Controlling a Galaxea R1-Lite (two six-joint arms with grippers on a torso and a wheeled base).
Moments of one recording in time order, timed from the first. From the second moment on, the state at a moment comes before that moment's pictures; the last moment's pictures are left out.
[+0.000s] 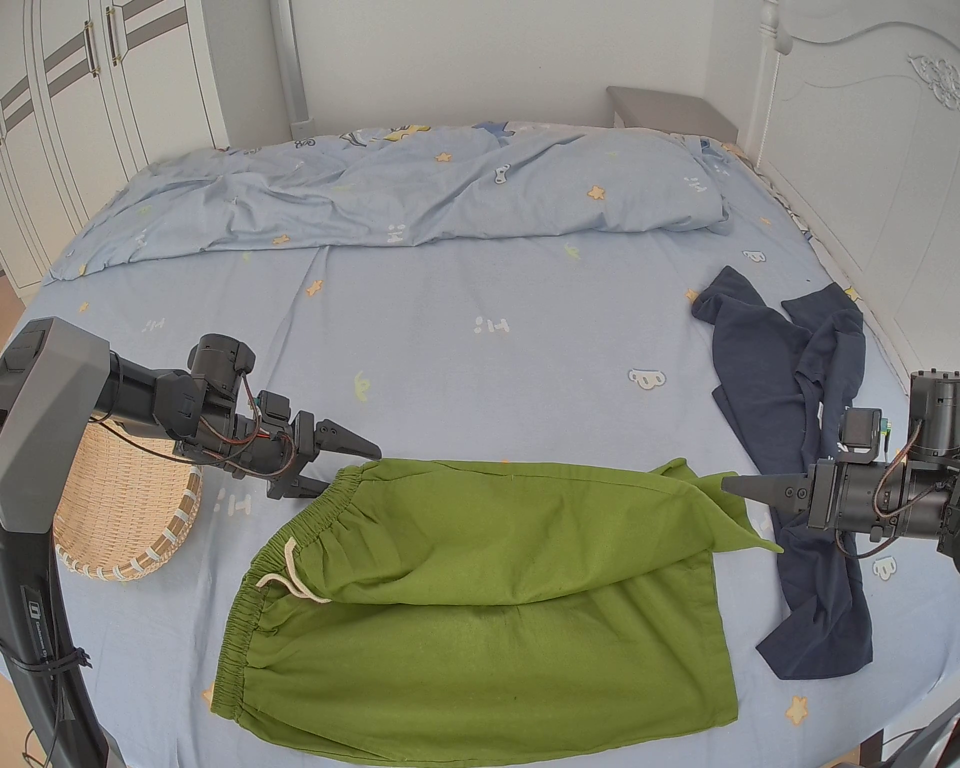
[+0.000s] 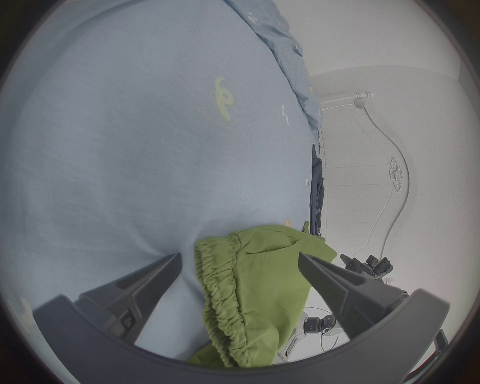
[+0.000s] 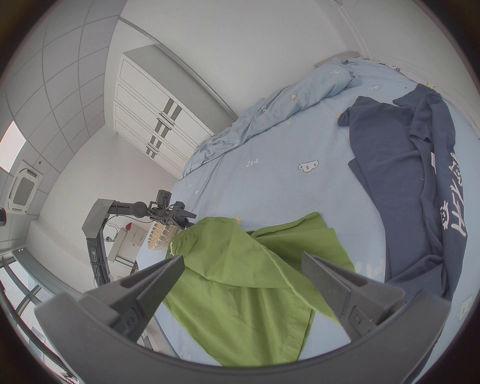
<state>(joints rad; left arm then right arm) -0.06 2.23 -1.46 0.19 -0.83 -0.34 0.15 1.52 -0.54 -0.51 0.59 0.27</state>
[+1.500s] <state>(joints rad) 0.03 2.11 -1.44 0.19 -0.83 -0.34 0.00 1.75 -0.55 -0.64 0.59 0.14</state>
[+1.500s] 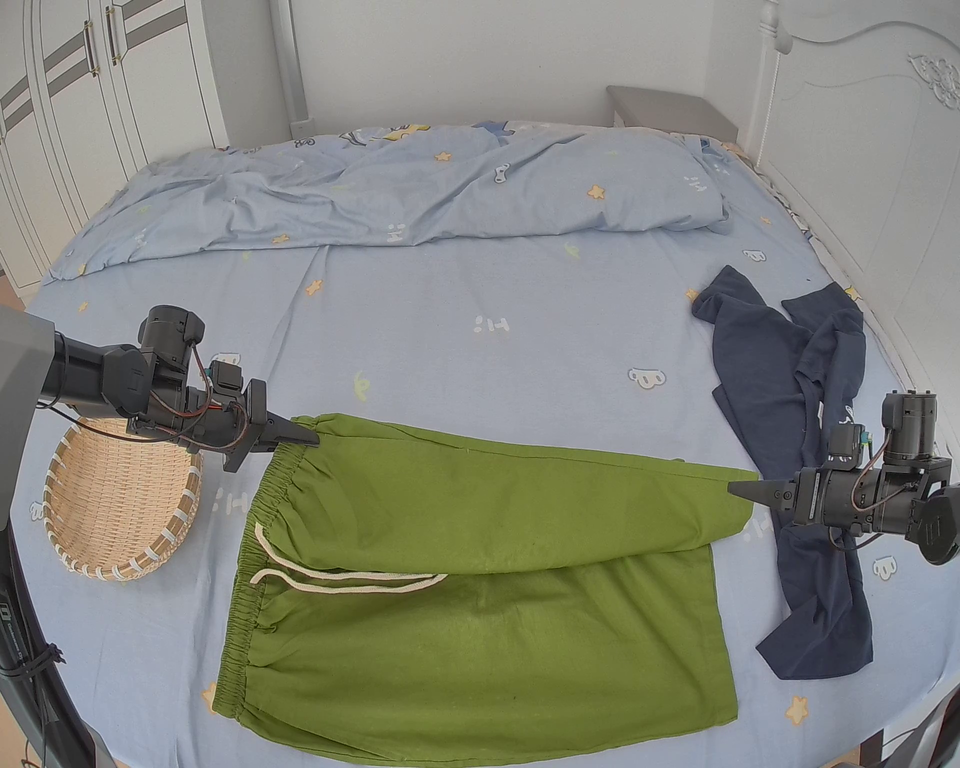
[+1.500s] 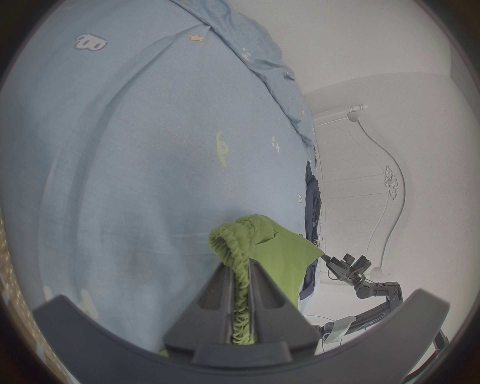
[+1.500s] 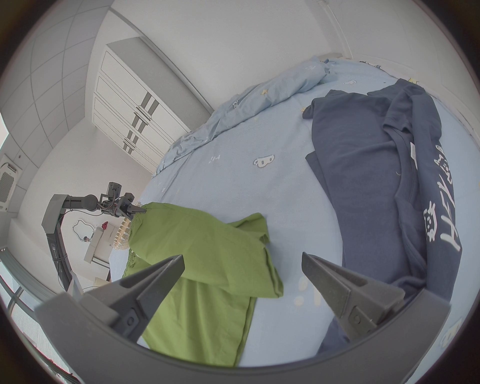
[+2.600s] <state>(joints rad) 0.04 2.10 -1.43 0.19 -0.82 -0.33 0.02 1.84 -0.60 -0.70 0.59 0.15</state>
